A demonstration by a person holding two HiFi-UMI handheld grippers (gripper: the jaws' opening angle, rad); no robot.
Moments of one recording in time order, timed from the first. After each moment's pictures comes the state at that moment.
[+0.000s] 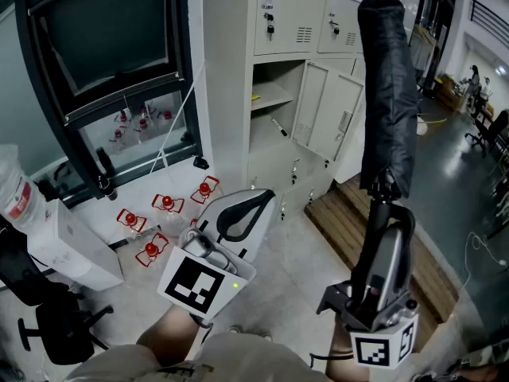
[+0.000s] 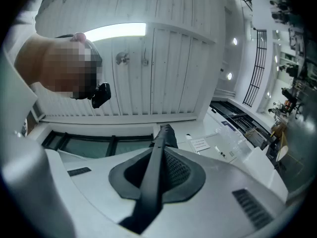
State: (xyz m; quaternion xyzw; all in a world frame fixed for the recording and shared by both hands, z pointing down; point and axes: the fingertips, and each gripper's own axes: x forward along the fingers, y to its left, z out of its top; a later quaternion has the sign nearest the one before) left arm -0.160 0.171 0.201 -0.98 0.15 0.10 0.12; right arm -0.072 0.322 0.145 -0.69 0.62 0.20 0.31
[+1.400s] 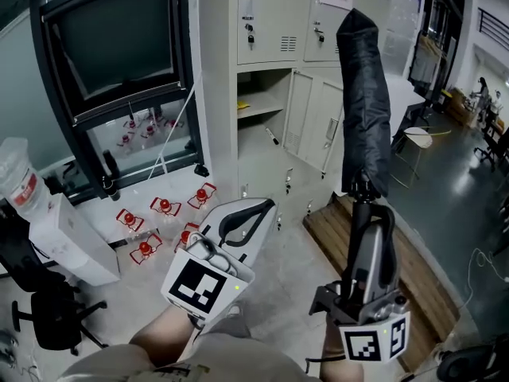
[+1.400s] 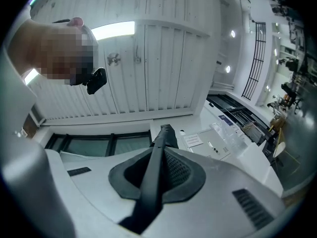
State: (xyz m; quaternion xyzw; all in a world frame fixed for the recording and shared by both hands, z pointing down) left arm -0.080 0.238 0.213 -0.97 0.17 0.06 0.17; right arm 0.014 0.361 0.161 -0.69 0.64 0.17 0.30
